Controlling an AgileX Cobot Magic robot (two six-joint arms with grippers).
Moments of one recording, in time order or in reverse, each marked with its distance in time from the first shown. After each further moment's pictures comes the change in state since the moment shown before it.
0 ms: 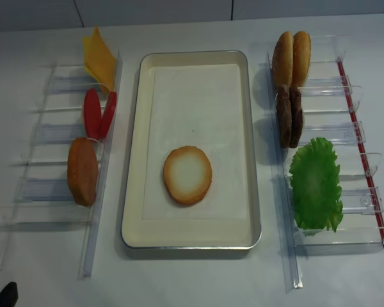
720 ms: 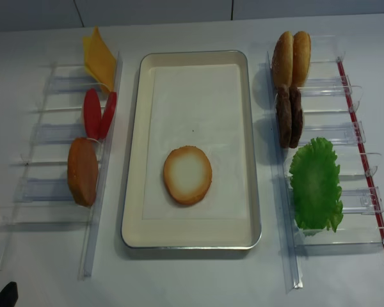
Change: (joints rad) left arm 0.000 0.000 0.000 0.000 0.000 0.000; right arm 0.000 0.000 0.000 0.052 -0.002 0.000
